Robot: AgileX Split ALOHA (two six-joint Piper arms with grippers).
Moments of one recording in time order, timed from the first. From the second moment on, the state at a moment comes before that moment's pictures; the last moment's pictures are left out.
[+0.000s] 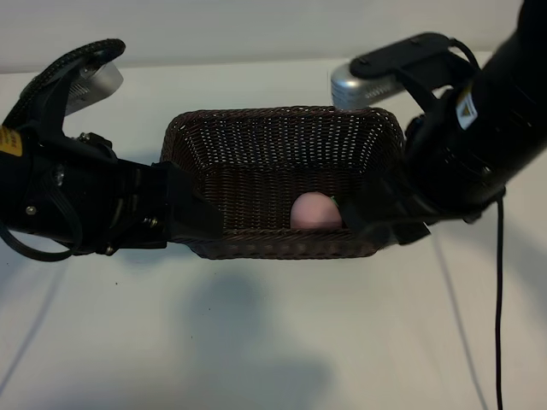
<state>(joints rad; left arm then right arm) -0.50 1.17 -1.00 -0.51 0.92 -0.22 0.77 1.42 -1.29 0.15 1.22 0.20</state>
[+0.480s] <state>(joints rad) -0.50 1.17 -1.00 -0.51 0.92 -0.22 0.77 1.40 -1.29 0.16 1.21 0.22</state>
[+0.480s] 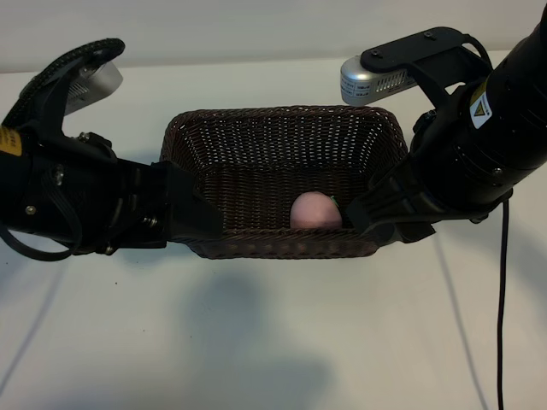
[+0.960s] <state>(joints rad) -0.50 1.17 -1.00 -0.51 0.92 -0.22 0.77 1.40 -1.29 0.16 1.20 0.24</state>
